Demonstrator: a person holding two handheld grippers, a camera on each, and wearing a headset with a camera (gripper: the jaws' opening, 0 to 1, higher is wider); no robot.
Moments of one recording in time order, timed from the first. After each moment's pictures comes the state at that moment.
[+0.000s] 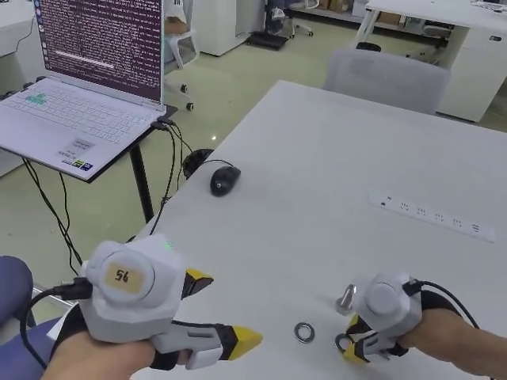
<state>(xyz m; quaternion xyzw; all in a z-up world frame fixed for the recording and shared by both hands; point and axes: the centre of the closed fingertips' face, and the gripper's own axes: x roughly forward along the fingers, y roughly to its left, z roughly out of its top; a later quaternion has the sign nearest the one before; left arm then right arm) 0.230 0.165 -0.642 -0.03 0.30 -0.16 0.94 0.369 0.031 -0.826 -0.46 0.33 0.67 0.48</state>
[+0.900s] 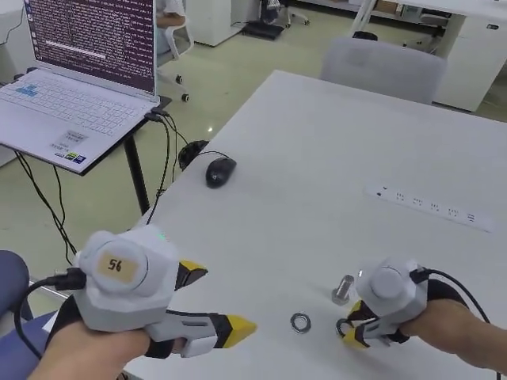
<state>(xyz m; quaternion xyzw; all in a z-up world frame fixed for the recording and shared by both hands) 0.234 0.166 -0.645 -0.03 0.30 -0.16 0.94 0.378 0.026 -0.810 -0.43 0.35 0.65 0.53</state>
